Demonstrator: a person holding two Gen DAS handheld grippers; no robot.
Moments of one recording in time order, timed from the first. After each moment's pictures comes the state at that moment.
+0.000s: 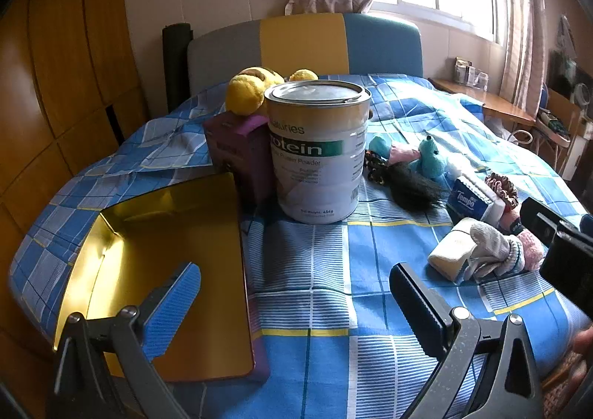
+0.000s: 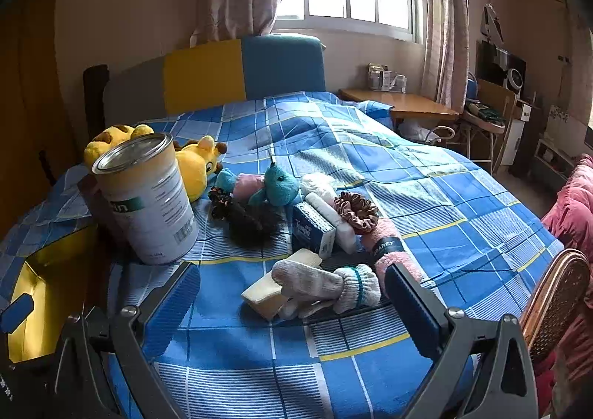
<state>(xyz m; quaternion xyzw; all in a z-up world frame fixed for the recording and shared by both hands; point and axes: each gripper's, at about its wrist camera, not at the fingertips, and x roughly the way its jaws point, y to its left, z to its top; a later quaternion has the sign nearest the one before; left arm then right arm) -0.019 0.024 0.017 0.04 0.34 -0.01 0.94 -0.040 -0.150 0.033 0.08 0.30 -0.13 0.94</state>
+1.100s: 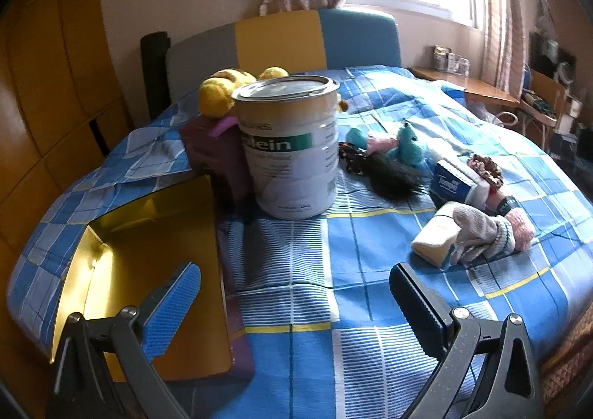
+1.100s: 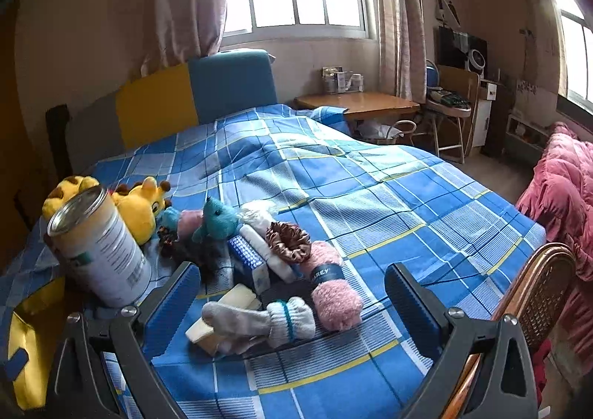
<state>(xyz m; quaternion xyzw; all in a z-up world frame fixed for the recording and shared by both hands) -0.024 0.005 0.012 0.08 0.34 -0.05 0.94 -0.043 -0.231 0.050 0.13 0.28 -0.19 0.93</state>
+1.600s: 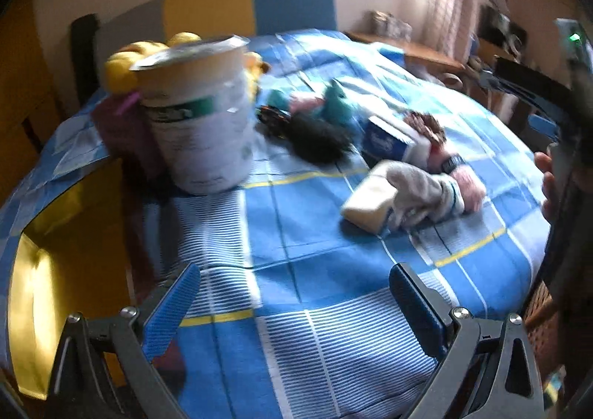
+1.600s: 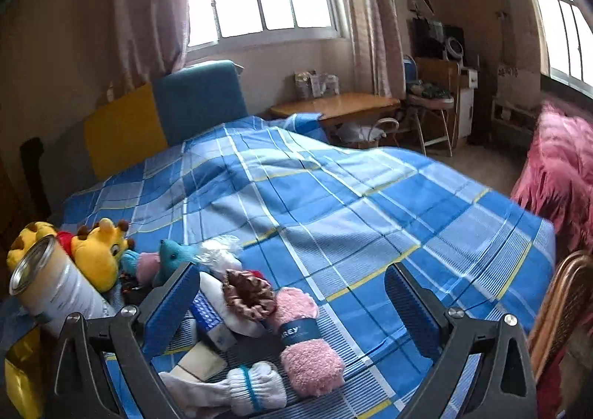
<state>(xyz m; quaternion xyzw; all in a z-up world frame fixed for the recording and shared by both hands) -0.009 -0.033 -0.013 0.09 0.41 -0.18 0.89 0.004 -0.298 0.027 0.18 0.26 -0.23 0.92</state>
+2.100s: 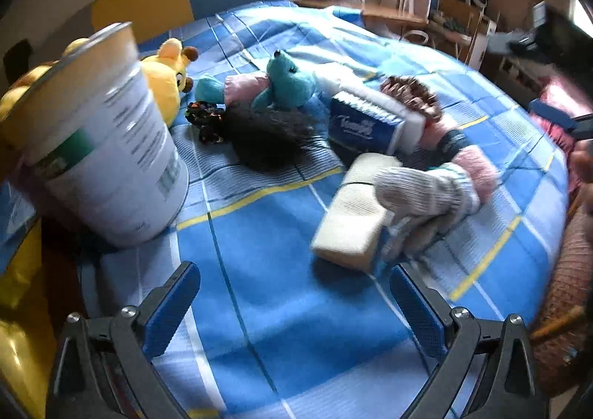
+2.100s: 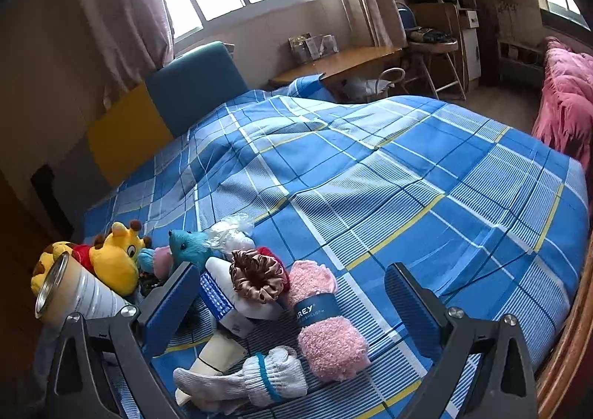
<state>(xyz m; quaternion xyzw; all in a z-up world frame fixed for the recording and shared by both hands) 0.066 -0.093 -0.050 0.16 0.44 -0.24 0.85 0.006 -0.323 0.006 0.27 0.28 -0.19 0.90</state>
